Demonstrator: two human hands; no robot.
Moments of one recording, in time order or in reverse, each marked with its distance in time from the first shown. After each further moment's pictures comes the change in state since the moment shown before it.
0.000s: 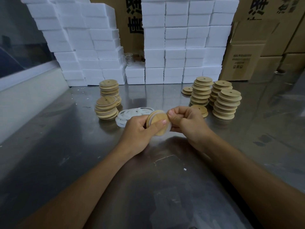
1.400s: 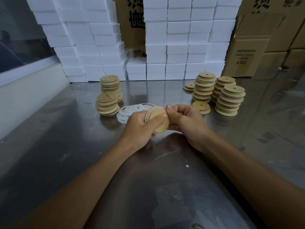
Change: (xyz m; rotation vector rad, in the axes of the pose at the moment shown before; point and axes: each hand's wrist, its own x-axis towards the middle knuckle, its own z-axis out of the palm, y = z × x) left_hand -0.002 0.011 0.001 -0.078 0.024 -0.112; right_hand -0.002 0.003 0.011 0.043 0.003 0.053
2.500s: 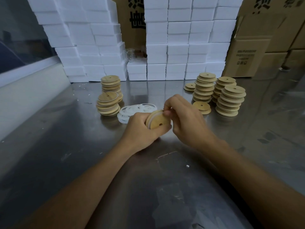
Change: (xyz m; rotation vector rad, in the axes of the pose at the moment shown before) left_hand 0.001 -0.011 -0.004 0.127 -0.040 0.078; right_hand -0.006 -0.007 -0.005 -0.993 -0.006 -0.730
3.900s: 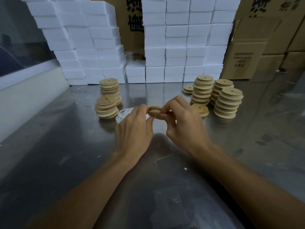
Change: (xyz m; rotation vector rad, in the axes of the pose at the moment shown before) left_hand -0.008 0.018 0.005 0.769 0.384 0.241; right_hand 0.001 -0.012 0.004 -0.083 0.143 0.045
